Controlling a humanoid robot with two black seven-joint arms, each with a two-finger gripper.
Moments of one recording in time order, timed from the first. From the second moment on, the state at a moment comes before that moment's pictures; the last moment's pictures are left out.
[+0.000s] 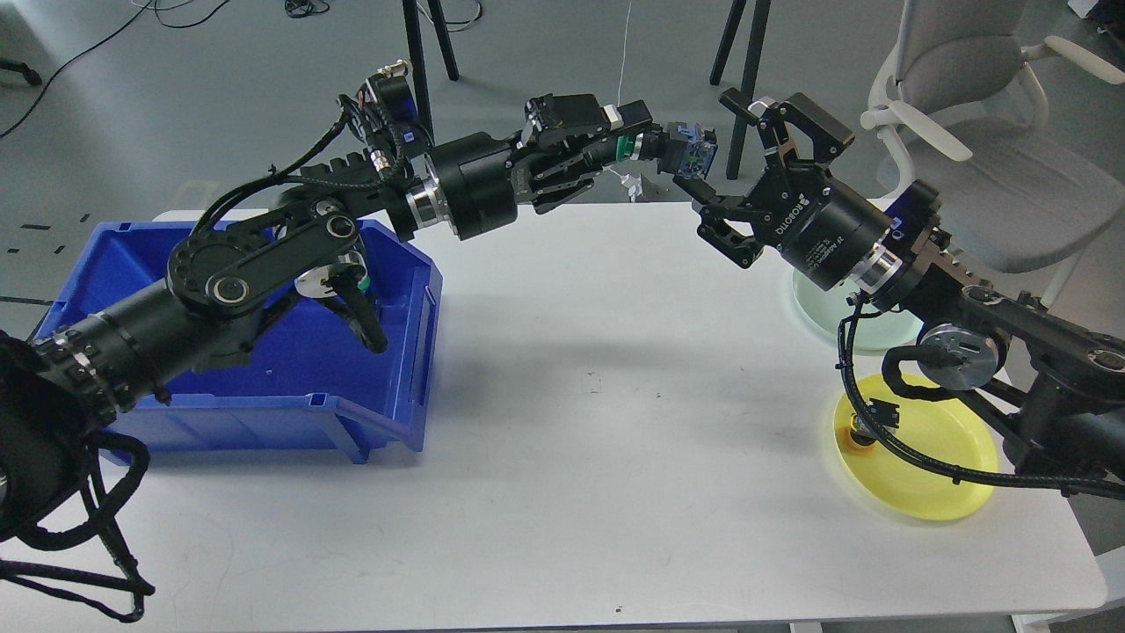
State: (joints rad) left arm -1.05 0.24 -0.39 -0.90 0.74 -0.49 -0.49; right arm 0.78 -0.49 0.49 1.13 -0.29 0.49 0.49
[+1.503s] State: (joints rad) left arm -1.05 0.24 -0.39 -0.90 0.74 -0.49 -0.49; right arm 0.77 -0.47 0.49 1.18 -0.30 0.49 0.49
